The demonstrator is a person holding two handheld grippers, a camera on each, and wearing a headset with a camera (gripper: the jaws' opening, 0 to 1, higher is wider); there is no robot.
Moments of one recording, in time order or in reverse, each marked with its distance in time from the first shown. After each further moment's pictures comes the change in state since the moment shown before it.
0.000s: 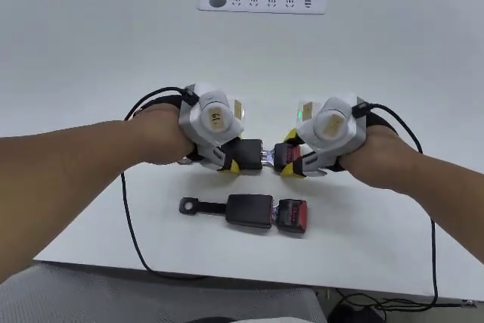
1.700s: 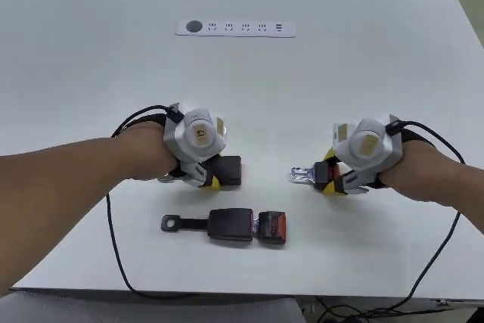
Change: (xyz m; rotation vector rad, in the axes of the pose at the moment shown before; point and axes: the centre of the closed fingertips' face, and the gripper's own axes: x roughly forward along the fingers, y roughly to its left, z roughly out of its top) left arm 0.005 0.006 -0.005 0.012 0.033 0.003; right arm -0.080 -0.004 -0.120 0.023 0.214 -0.062
